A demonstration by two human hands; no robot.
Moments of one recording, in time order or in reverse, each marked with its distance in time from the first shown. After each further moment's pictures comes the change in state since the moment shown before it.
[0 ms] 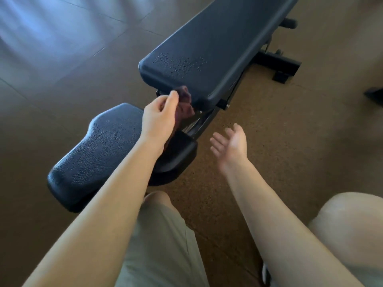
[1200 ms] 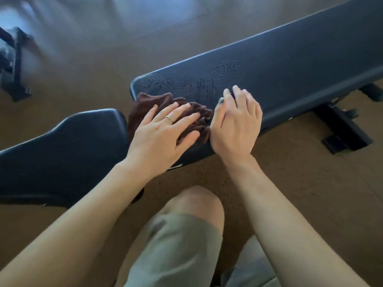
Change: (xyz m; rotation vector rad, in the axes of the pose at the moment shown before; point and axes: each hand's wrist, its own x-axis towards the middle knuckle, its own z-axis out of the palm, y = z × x) left_hand 0.079 0.048 0.109 1.184 0.136 0.226; right_hand 0.199 -0.168 0.070 -1.313 -0.154 -1.468
